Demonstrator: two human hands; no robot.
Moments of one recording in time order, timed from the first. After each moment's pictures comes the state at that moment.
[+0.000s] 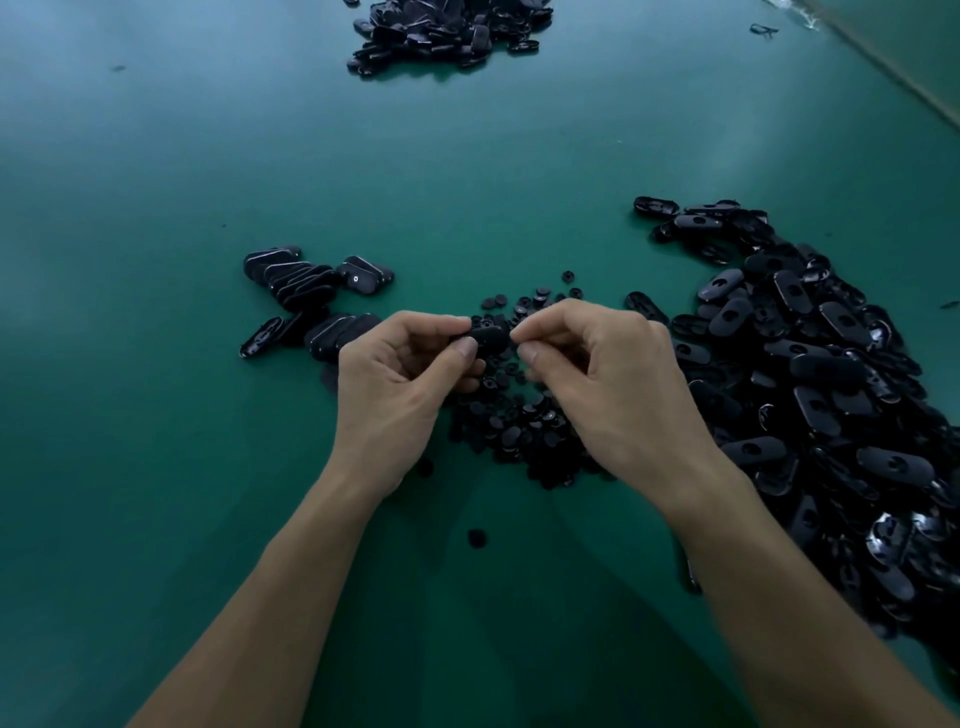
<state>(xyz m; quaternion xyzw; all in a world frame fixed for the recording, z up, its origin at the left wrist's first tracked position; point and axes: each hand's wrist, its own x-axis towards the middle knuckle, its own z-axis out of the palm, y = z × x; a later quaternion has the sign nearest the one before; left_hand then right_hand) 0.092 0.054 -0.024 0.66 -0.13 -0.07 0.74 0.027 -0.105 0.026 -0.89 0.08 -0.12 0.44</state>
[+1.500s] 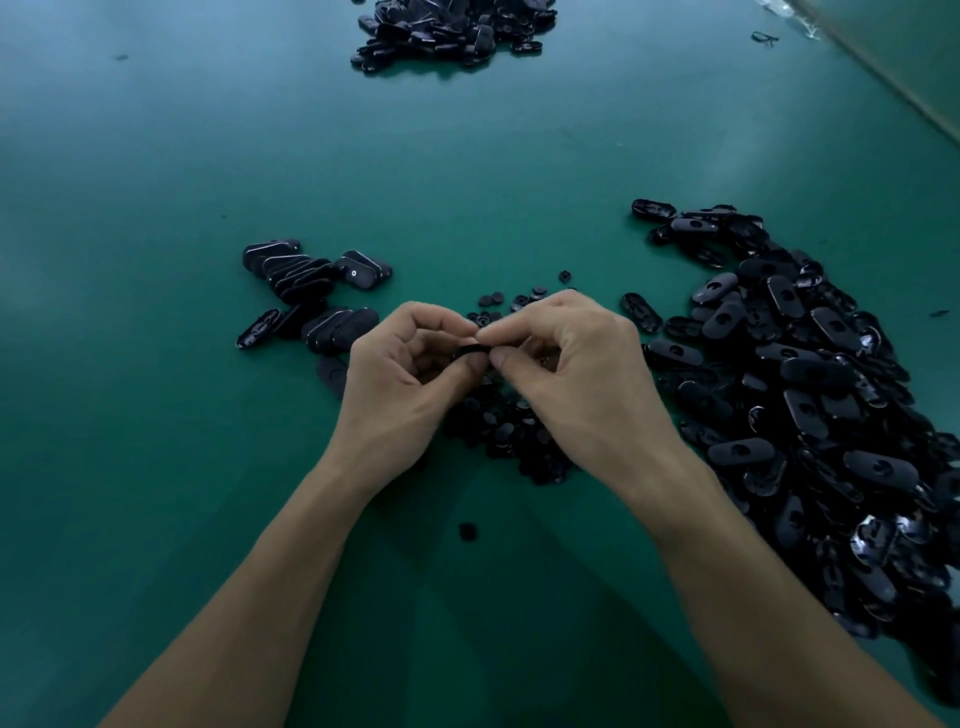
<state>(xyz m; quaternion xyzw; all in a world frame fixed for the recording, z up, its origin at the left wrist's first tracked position) 0.091 0.054 -0.022 0.68 -0.19 -0.09 0.70 0.034 -0.097 0.024 -0.89 0.07 -0.11 0.44</state>
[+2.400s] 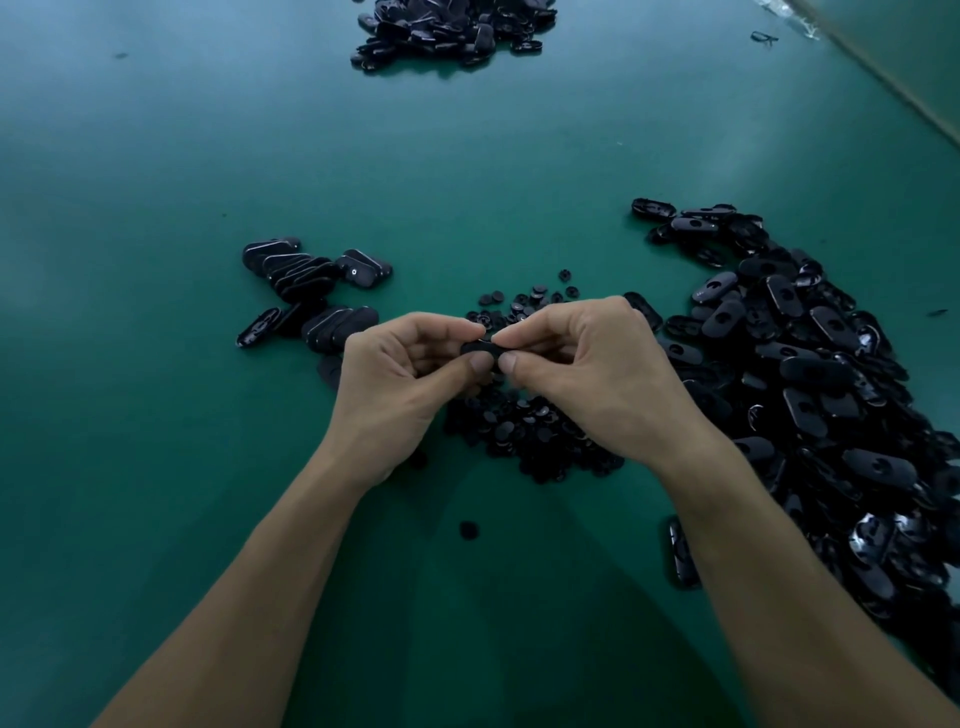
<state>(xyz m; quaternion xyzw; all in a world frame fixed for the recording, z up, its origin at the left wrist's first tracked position) 0.094 0.056 -0.024 0.65 -0.16 -0.12 0.74 0.037 -0.116 0.021 -0.86 0.06 -0.04 0.50</state>
